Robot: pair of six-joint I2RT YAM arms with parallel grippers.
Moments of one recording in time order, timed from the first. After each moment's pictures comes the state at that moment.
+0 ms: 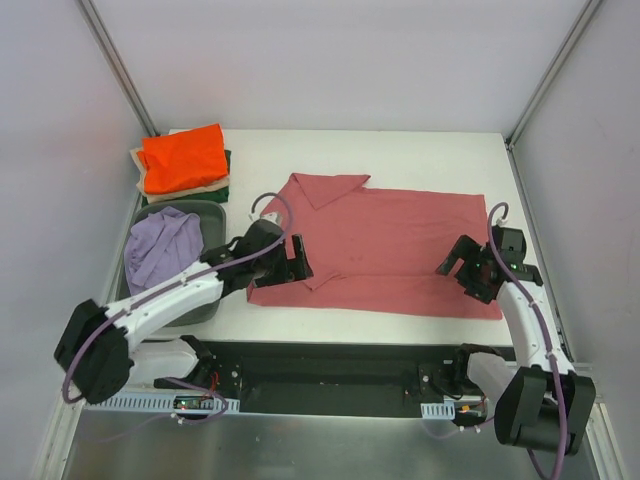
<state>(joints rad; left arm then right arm) -0.71 1.12 0.71 -0.44 0.01 -0.82 -0.13 1.01 0.63 -0.69 -0.14 0.45</state>
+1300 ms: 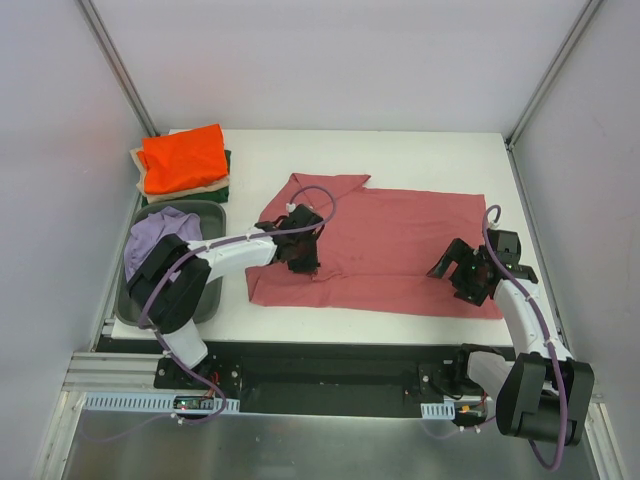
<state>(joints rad) -0.73 1.68 1.00 -0.39 0.02 -0.78 -0.13 1.03 0.58 -0.62 -0.25 0.46</state>
